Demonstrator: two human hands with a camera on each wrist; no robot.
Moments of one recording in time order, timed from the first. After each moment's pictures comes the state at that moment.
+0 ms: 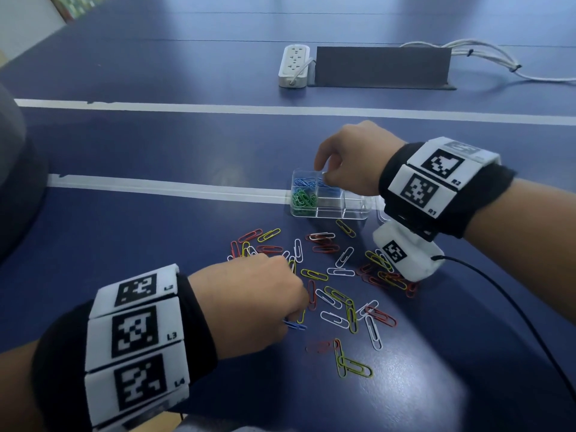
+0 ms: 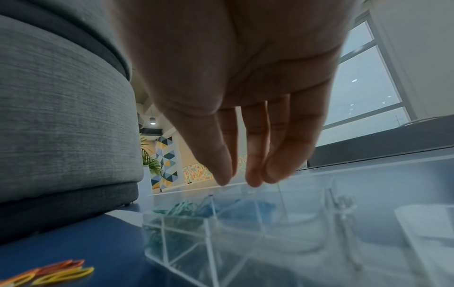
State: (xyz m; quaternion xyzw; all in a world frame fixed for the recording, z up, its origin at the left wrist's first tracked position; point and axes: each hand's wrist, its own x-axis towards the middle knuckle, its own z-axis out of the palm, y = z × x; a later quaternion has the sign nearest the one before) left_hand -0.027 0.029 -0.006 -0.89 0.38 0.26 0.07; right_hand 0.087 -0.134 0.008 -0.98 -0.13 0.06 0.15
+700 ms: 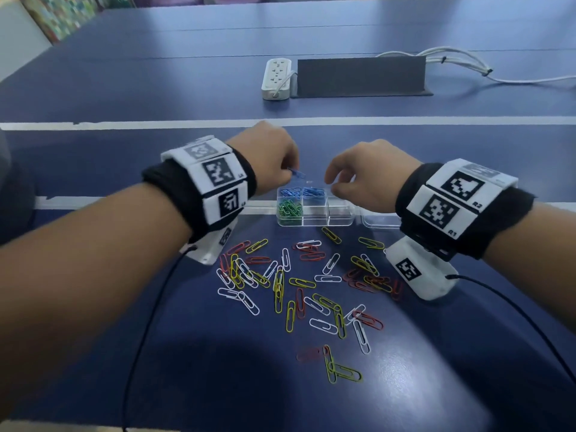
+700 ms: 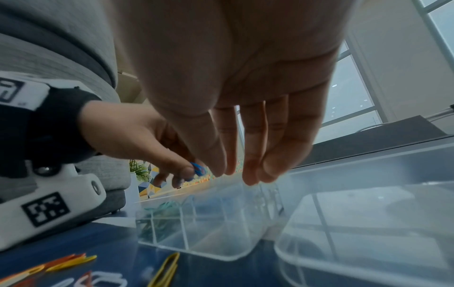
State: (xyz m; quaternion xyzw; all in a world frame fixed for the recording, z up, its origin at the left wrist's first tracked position) left_hand 0.102 0.003 0.021 -0.96 0.27 0.02 -0.08; right_hand 0.071 -0.167 0.006 -0.98 -0.11 0.05 0.17
